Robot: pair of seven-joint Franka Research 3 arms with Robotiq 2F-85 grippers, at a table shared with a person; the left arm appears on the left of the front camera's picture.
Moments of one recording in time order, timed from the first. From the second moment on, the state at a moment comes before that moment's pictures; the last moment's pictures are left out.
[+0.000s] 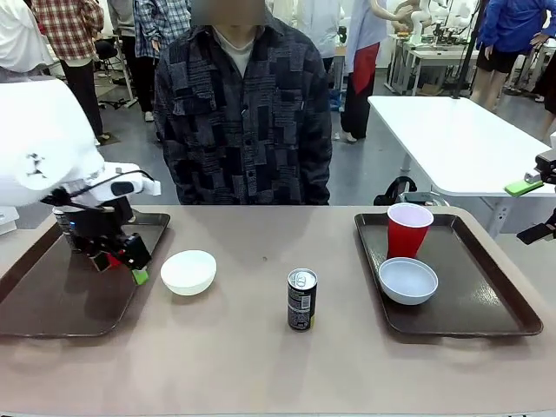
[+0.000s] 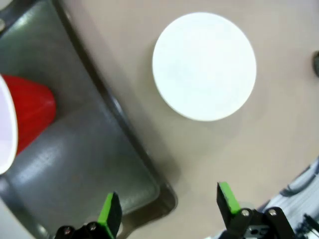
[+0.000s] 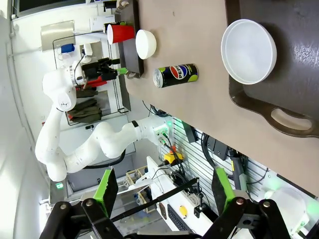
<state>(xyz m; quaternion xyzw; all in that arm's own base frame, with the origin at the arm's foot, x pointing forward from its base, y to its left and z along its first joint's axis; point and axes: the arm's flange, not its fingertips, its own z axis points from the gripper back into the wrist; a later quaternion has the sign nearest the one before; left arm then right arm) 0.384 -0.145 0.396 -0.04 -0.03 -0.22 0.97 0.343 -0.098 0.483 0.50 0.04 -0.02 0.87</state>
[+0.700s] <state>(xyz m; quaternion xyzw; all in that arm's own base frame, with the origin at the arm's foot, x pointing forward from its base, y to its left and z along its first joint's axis) 0.399 -0.169 0.382 -0.04 -0.06 -0.21 0.98 0.343 -0.098 0.483 0.50 0.04 -0.02 0.87</state>
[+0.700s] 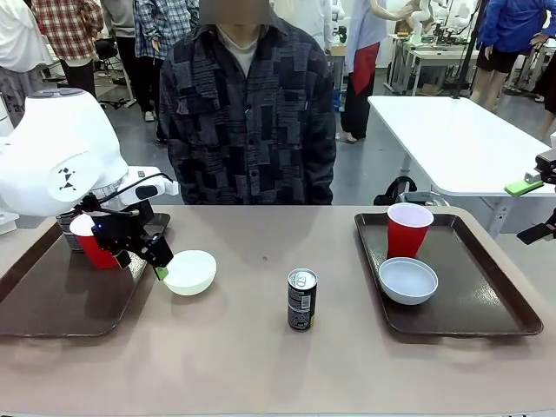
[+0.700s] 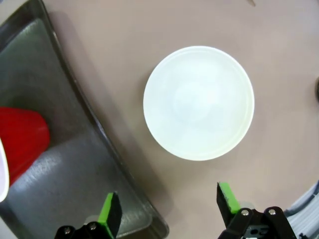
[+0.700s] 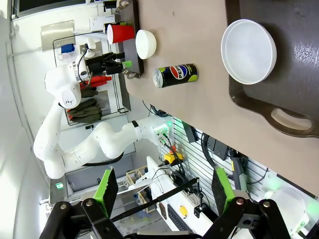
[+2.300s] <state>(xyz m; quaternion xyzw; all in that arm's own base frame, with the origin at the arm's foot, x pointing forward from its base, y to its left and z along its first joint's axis) 0.475 -0.210 0.325 0.00 -0.08 -0.15 0.99 0.343 -0.098 0.483 0.50 0.04 -0.02 0.87</state>
